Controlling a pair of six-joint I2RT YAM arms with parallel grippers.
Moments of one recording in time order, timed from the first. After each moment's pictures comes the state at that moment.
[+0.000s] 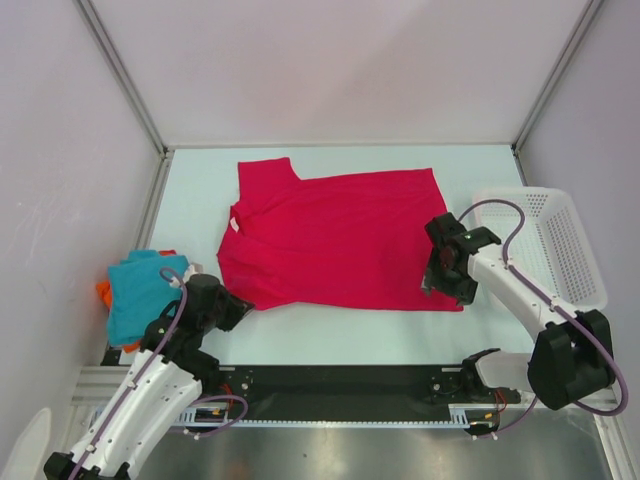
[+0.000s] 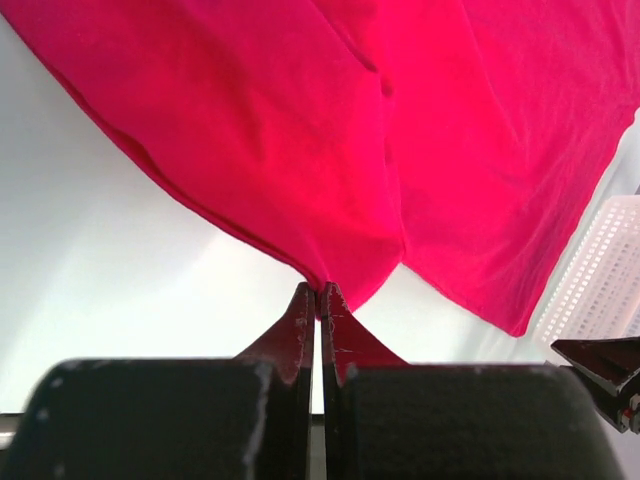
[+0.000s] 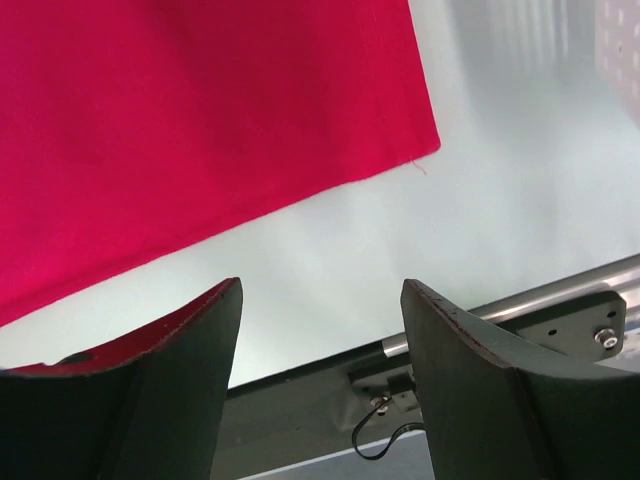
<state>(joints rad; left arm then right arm) -0.39 0.46 0.43 -0.77 -0.05 -1.16 0.36 1.27 0.93 -1.05 0.23 0.71</state>
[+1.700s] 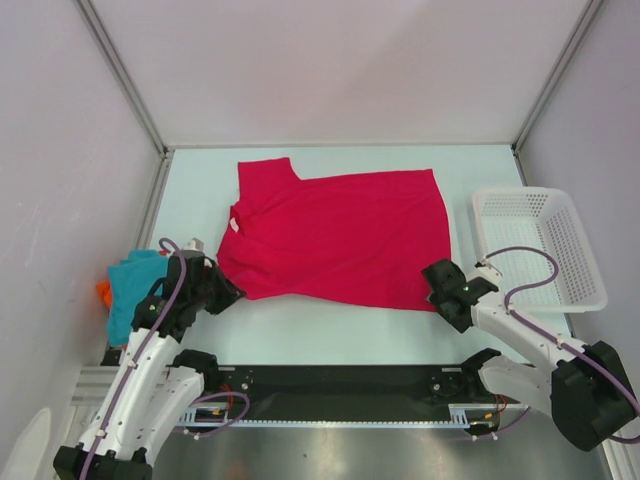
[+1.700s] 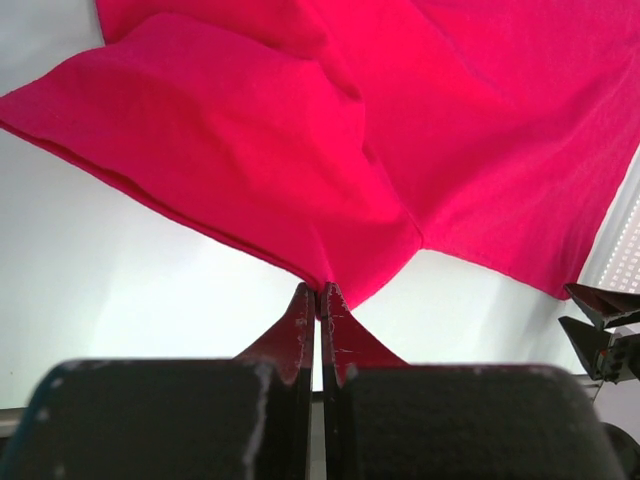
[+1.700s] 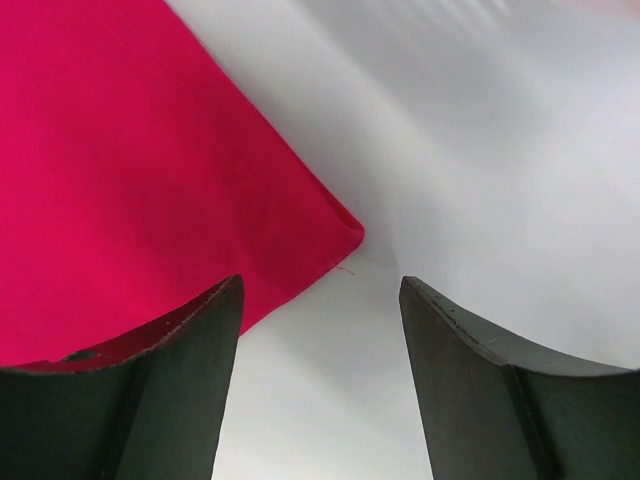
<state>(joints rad) -0.19 0.64 0.63 -0.83 0.12 -0.78 0.50 1.05 0.51 -0.75 0.52 1.26</state>
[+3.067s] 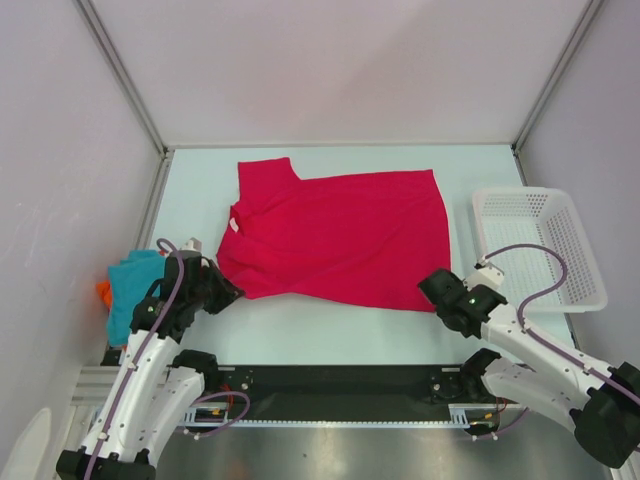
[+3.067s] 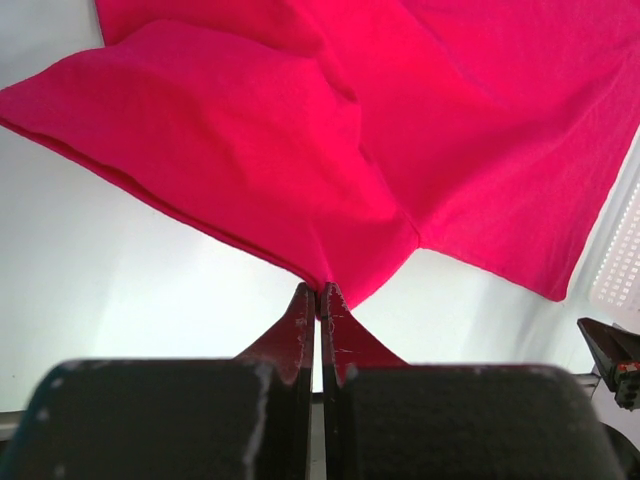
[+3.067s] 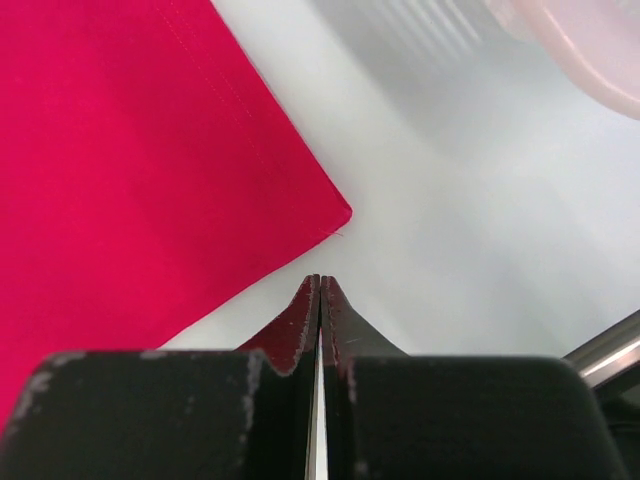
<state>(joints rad) -0.16 0.63 0.63 -0.83 0.14 -0.77 0.66 0.90 0.55 -0.93 0.64 1.30</state>
